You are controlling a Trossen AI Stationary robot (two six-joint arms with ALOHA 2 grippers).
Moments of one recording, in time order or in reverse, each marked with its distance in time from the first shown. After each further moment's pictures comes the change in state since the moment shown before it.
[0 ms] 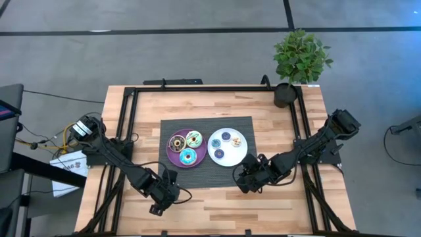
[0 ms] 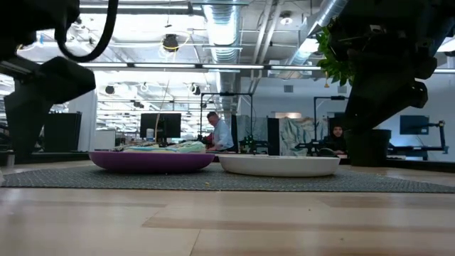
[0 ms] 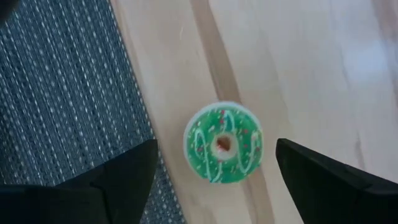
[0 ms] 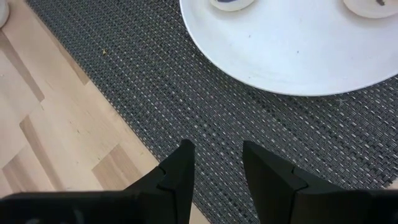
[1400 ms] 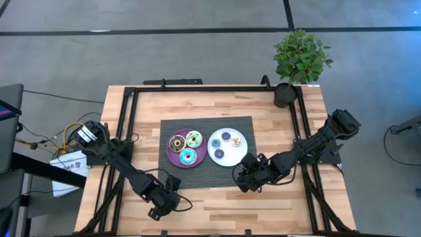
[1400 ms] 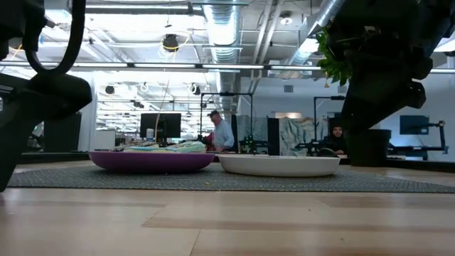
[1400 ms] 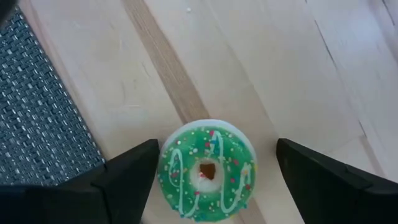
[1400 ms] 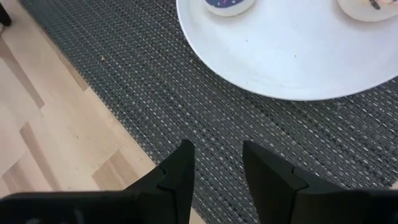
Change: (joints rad) left arm -0.031 0.101 -0.009 0.112 0.013 0.153; right arm -0.007 0.000 0.000 0.004 0.005 0.006
